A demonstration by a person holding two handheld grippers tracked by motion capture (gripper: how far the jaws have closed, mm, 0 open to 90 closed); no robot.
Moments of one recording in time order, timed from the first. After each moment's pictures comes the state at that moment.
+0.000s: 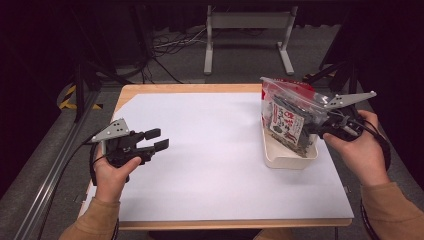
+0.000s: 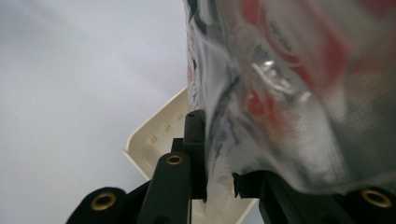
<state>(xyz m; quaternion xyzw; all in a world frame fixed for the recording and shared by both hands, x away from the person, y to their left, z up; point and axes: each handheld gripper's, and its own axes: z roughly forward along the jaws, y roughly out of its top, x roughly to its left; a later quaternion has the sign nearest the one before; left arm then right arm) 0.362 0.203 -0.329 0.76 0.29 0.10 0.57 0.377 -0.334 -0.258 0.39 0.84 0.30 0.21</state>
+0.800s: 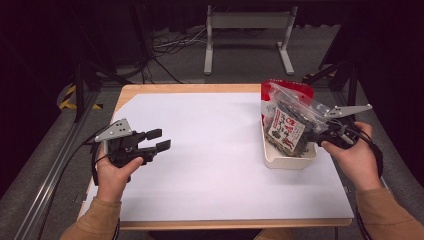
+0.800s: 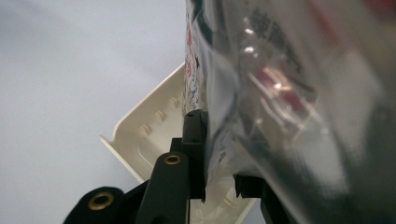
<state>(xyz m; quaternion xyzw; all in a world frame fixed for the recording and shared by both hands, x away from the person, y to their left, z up) 0.363 0.199 -0.330 0.76 0.29 0.10 0.57 0.382 -0.354 -0.300 0.42 0.83 0.33 0.19</state>
